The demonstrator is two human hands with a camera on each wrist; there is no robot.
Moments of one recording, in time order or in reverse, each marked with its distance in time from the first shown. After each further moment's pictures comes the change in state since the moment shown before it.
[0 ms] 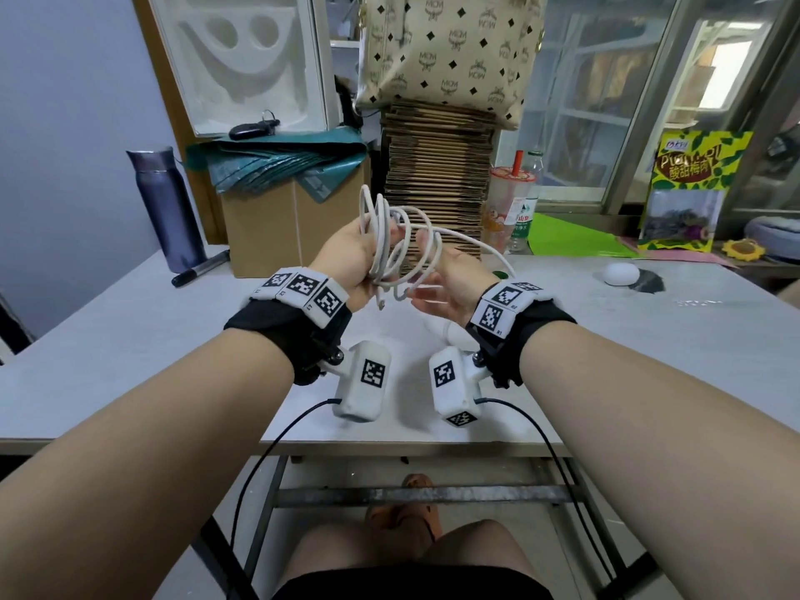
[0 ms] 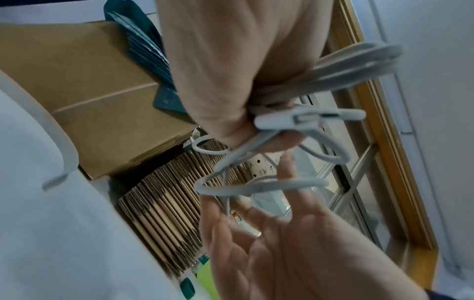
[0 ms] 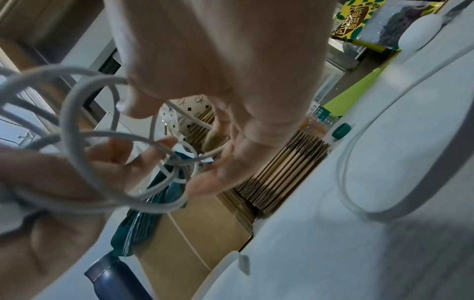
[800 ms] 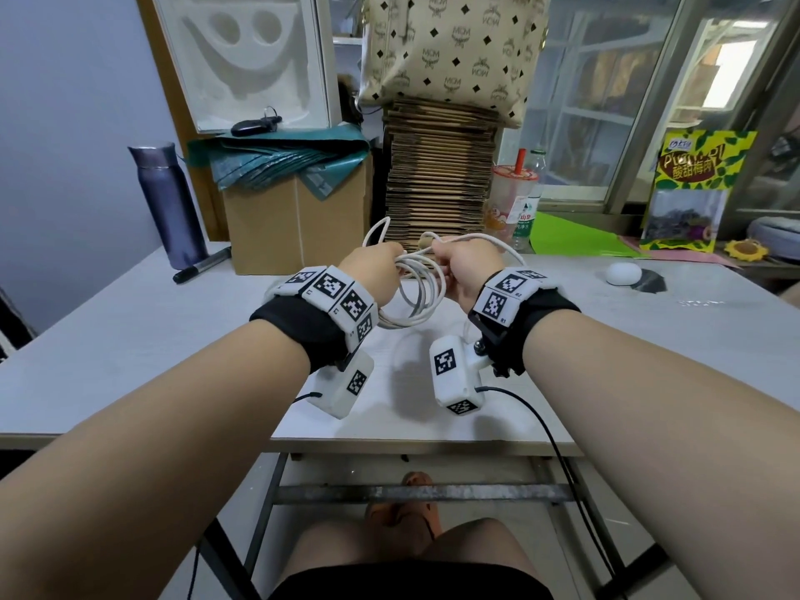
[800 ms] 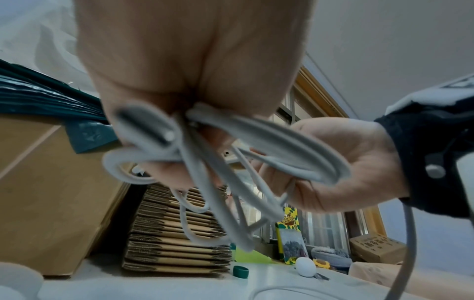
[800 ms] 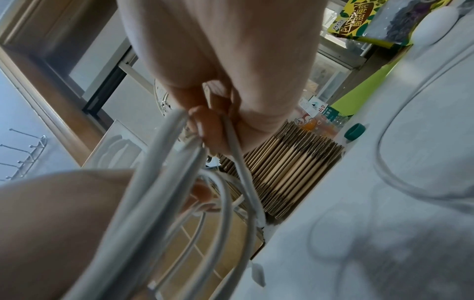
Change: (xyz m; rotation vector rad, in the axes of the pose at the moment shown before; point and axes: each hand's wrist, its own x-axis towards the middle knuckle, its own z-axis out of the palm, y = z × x) left_hand 0.005 -0.006 0.008 1.486 -0.015 0.049; right_hand 0.005 -0.015 0.002 0.029 0.148 -0.018
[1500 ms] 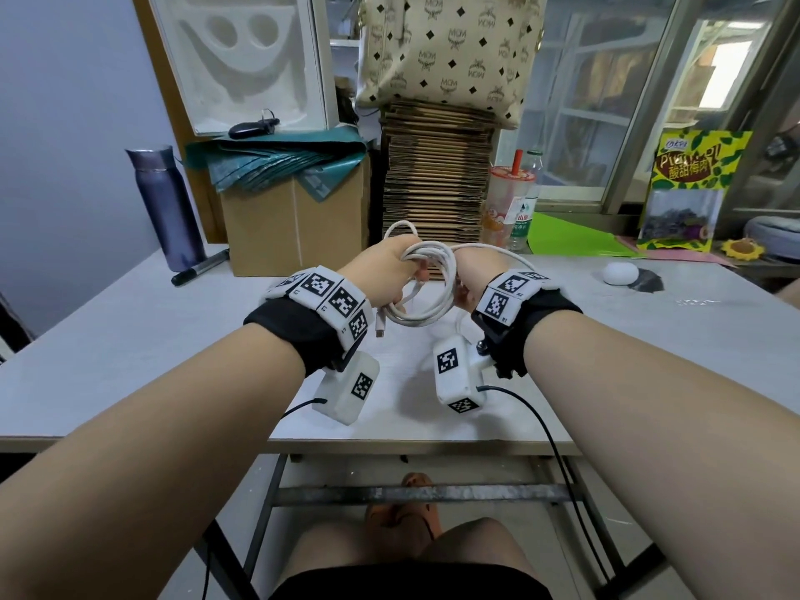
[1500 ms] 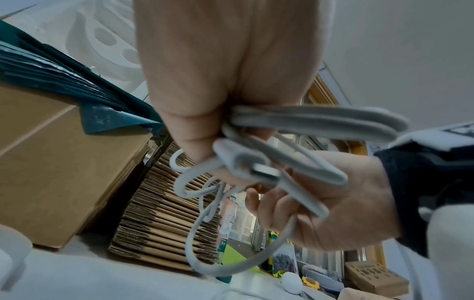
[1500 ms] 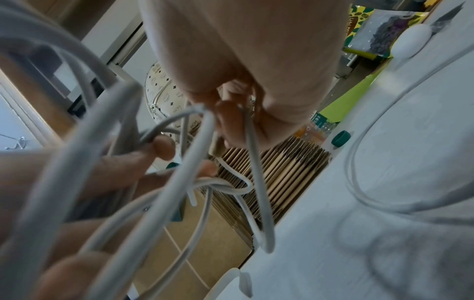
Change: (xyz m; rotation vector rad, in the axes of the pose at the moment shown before) left_hand -0.003 0.008 0.000 -0.551 -0.082 0.155; right_hand 0.009 0.004 -0.018 -0.087 0.060 0.132
